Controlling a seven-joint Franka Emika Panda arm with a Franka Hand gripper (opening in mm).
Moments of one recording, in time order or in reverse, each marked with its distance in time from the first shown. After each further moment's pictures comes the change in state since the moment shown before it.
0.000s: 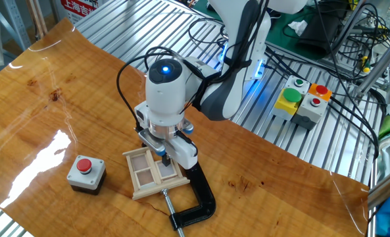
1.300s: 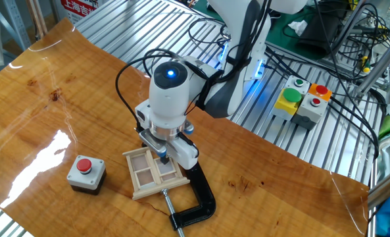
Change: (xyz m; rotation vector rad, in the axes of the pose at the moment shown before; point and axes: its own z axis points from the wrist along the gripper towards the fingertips) arm 0.001 -0.004 0.001 0.069 0.009 -0.015
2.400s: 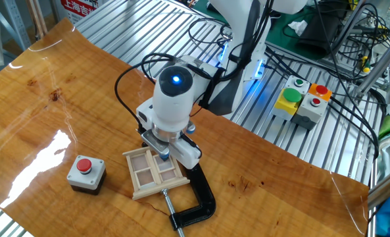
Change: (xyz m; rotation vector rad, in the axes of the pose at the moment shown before) arm 0.005 -0.003 -0.001 0.071 0.027 -0.049
